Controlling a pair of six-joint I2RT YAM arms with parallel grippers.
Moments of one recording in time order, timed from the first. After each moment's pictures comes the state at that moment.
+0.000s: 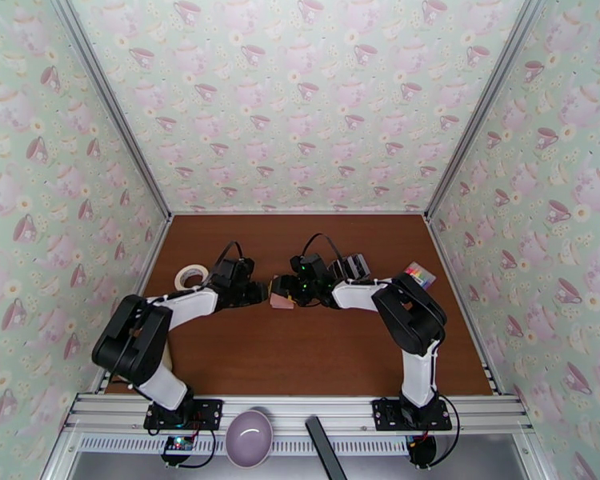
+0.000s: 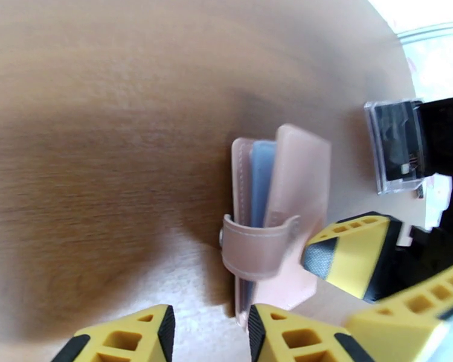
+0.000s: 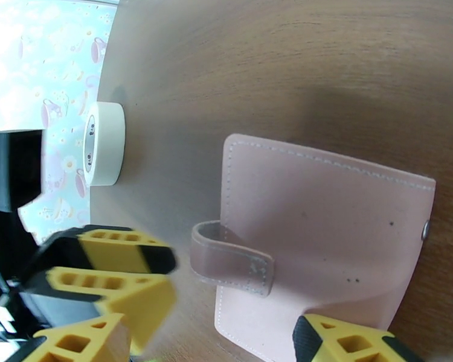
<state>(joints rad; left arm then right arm) -0.37 1.67 0.79 -0.07 0.34 -0.54 0.68 1.96 1.08 0.19 -0.47 0.87</state>
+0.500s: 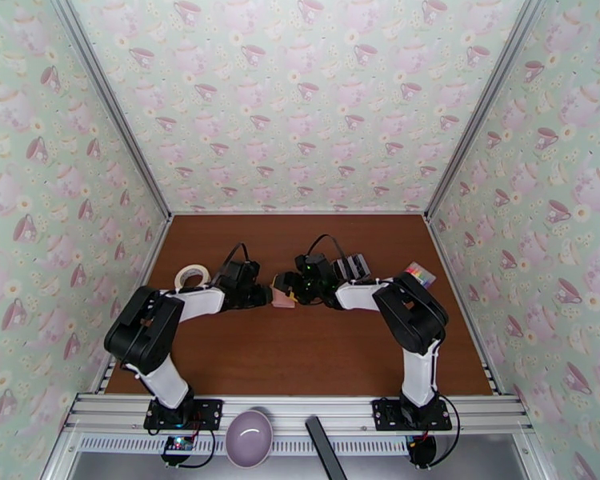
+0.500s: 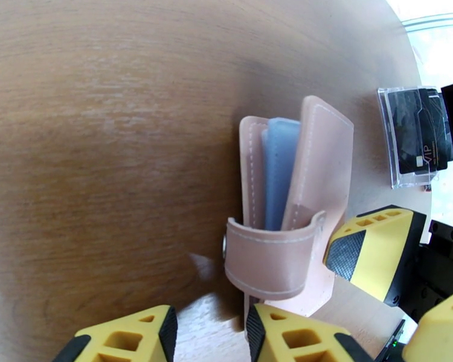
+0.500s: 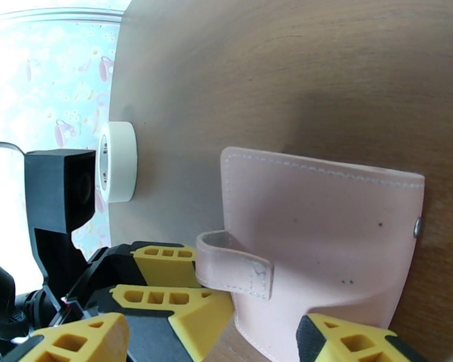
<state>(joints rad) -0.39 1.73 0.81 -0.03 0.34 -0.55 0.65 1.94 1.02 0.30 -0.51 0.97</state>
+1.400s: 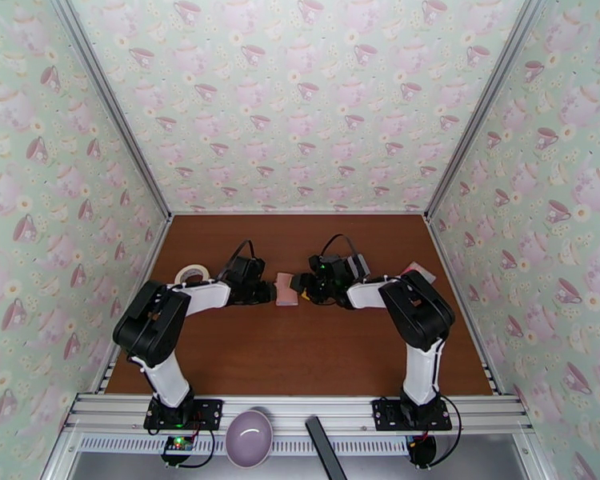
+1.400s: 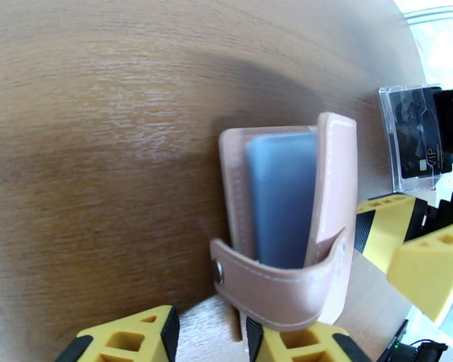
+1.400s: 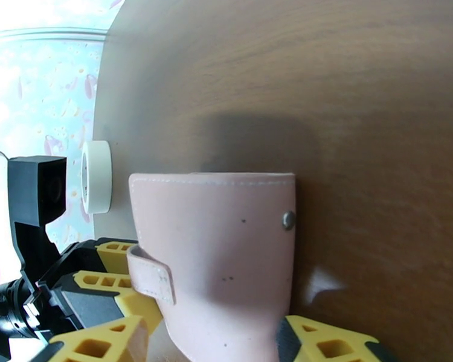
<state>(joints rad) -0.41 1.79 0.90 -0.09 0.33 -0.54 0.55 1.97 0.96 0.34 -0.56 0.87</state>
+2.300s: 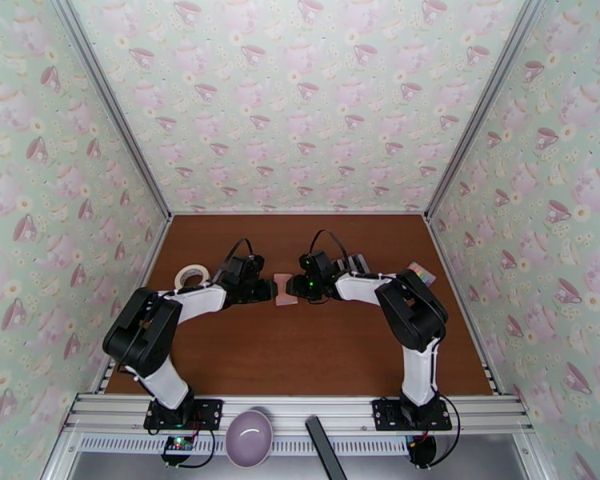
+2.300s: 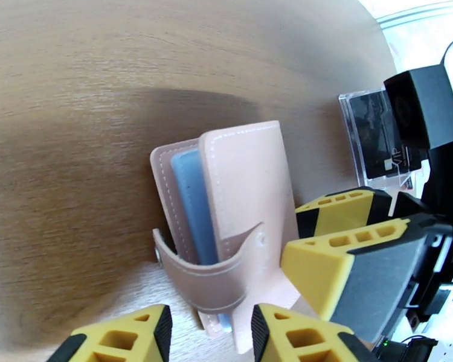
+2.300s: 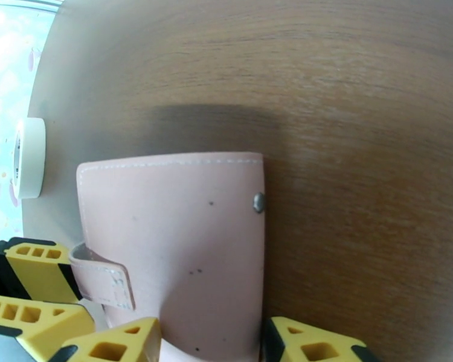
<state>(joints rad) -0.41 1.70 0.85 -0.01 0.36 -0.56 0.63 1.98 1.15 -0.08 -0.33 0.64</state>
